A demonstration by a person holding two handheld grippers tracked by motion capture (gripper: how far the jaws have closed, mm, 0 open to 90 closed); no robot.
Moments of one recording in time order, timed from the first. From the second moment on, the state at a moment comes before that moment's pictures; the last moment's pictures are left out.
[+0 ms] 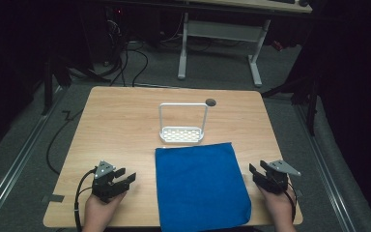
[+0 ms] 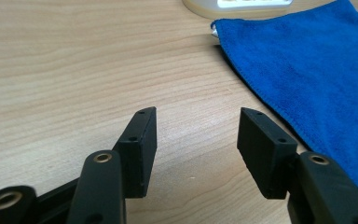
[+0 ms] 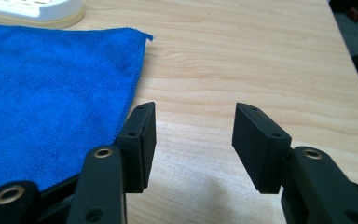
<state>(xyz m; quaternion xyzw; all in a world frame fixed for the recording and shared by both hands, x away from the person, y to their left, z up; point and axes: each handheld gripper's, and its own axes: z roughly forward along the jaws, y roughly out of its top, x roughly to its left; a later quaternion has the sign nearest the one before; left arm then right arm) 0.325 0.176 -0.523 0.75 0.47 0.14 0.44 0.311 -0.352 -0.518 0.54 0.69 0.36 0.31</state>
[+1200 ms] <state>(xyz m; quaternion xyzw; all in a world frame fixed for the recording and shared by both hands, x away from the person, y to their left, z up) 0.325 0.124 -0.515 0.78 0.42 0.08 0.45 0.305 -0.347 -0.520 0.53 0.72 0.37 0.27</state>
